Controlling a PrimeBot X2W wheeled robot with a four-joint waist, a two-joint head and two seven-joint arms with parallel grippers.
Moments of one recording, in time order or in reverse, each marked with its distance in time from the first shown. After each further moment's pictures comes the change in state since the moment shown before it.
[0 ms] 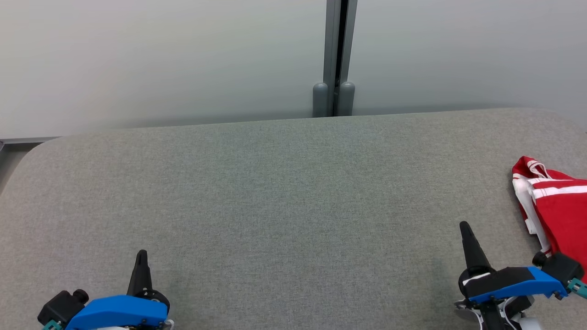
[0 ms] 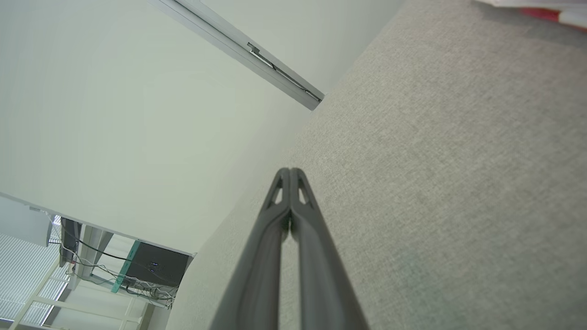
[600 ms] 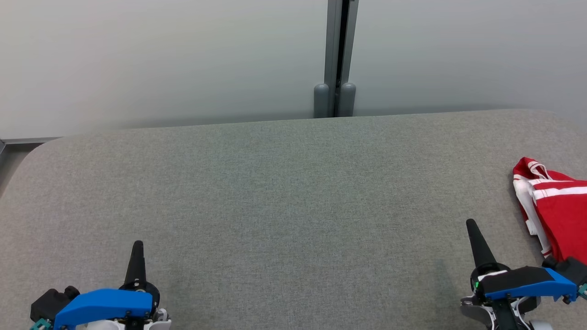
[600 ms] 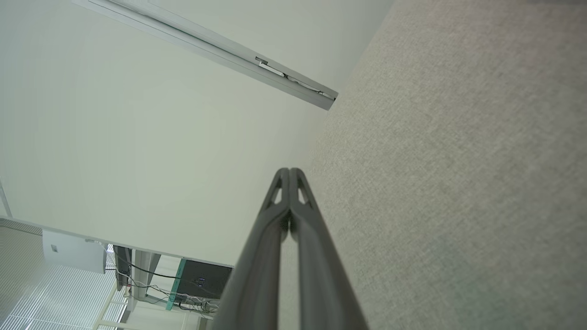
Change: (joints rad) left arm -0.014 0.000 0.027 -0.027 -0.175 -0.017 0.046; right arm 0.015 0.000 -0.025 -0.048 0.179 0.000 0.048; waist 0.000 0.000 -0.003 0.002
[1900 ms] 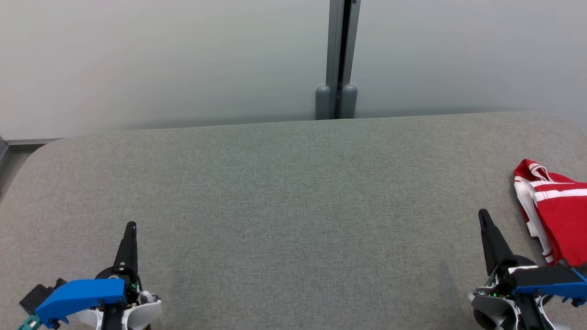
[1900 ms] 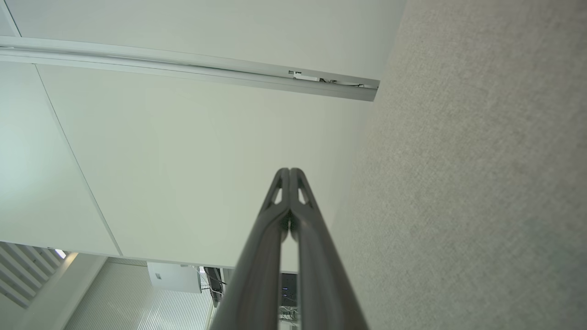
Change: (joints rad) left arm -0.036 0.001 0.044 -0.053 -0.323 -0.027 0.088; right arm 0.017 -0.001 -0.047 -0.089 0.328 0.000 0.089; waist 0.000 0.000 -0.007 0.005
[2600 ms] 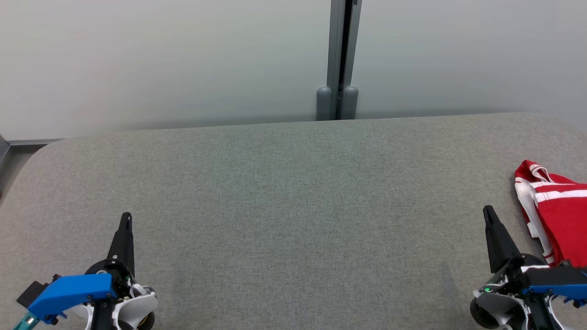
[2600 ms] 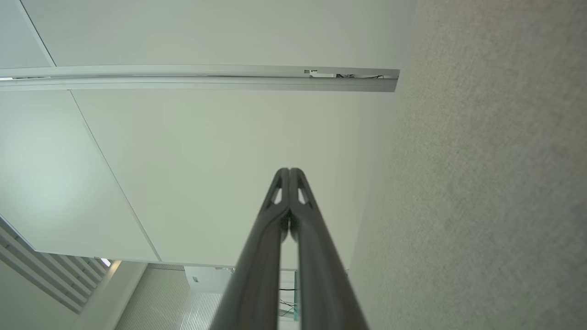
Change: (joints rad) left arm -0.016 0.000 0.020 -0.020 -0.122 -0.014 0.034; right arm 0.008 0.000 -0.017 -0.034 0.126 0.000 0.035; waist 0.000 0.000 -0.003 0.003
